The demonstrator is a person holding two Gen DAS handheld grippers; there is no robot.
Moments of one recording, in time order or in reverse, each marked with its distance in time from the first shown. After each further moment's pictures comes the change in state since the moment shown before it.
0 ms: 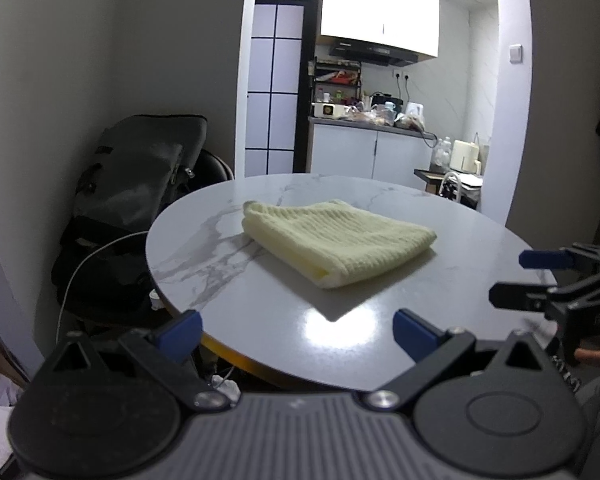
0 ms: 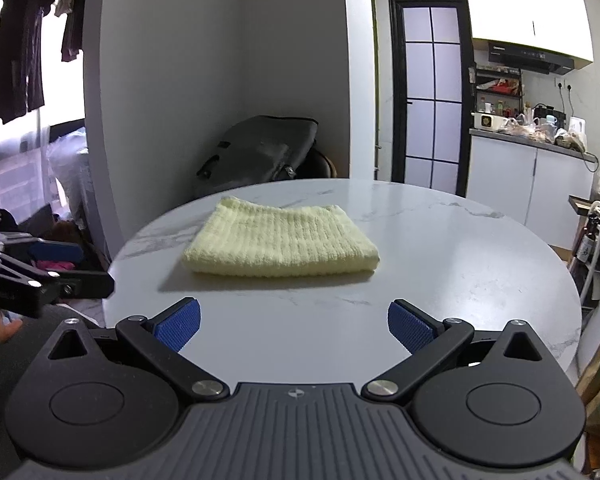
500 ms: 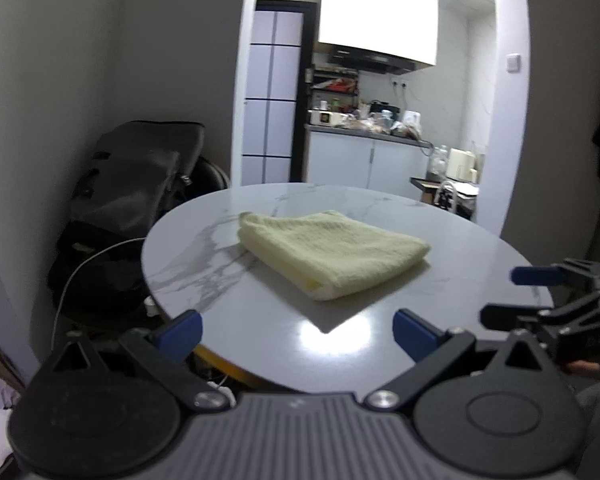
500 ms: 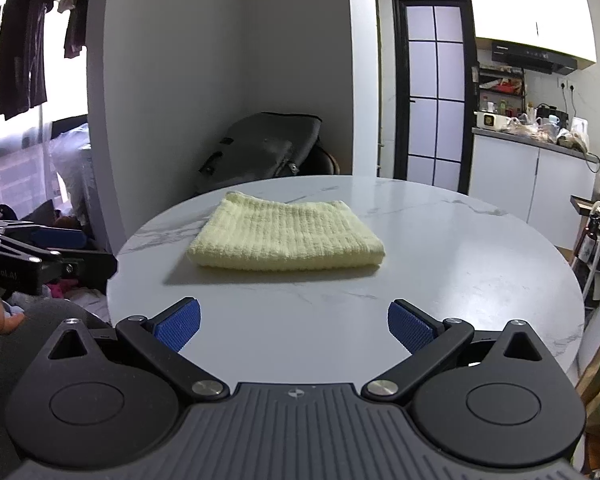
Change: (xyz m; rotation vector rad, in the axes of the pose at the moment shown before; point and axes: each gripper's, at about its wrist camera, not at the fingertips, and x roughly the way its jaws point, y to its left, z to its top) left arm -0.003 0.002 0.004 -0.023 -0.024 0.004; right arm 0.000 0.006 -0.005 -0.010 0.019 -0.015
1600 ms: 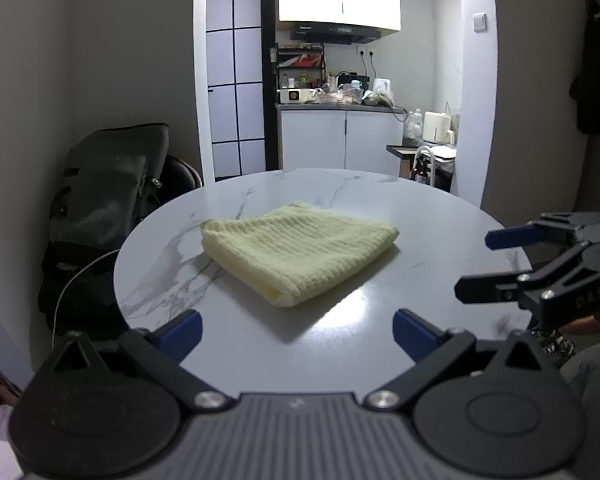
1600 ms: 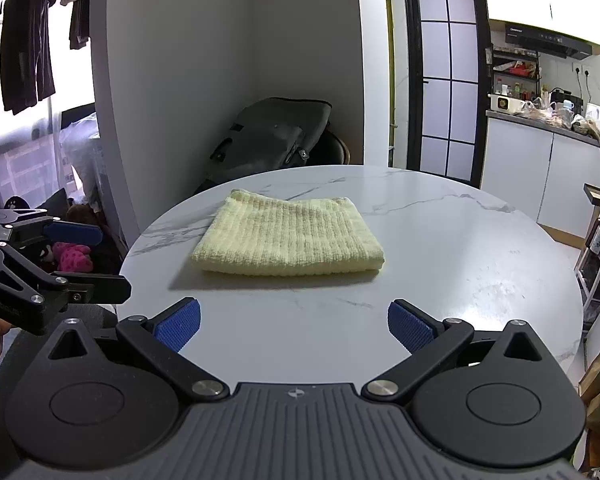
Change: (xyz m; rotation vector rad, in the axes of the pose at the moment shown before) left arm 0.002 -0.031 0.021 0.143 0.081 -0.050; right arm 0.001 -0.009 0.024 -0.002 0.063 0.050
